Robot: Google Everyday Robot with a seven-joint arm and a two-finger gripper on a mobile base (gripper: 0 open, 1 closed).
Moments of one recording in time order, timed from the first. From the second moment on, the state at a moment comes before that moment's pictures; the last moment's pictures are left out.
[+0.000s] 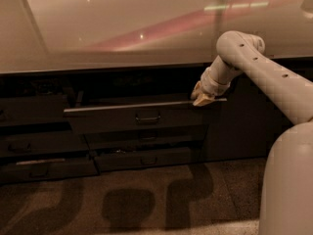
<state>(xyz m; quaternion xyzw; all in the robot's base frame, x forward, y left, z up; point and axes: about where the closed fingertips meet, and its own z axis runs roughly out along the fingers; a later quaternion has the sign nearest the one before) 0.697 -0.181 0.681 -0.74 0.65 0.04 0.17</state>
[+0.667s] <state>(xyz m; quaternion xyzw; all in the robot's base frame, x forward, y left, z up) 0.679 -0.180 0.679 -0.75 0.64 0.05 0.17</state>
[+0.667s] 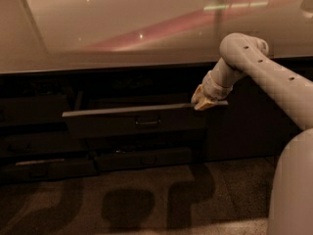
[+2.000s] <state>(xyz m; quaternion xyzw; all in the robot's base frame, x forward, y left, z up) 0.661 -0.182 0.680 -0.76 0.63 0.05 0.17</state>
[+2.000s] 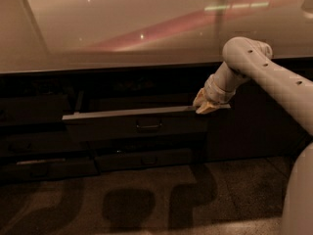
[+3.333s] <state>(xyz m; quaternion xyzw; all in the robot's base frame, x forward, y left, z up) 0.486 -0.209 0.622 -0.79 0.57 0.04 0.19</state>
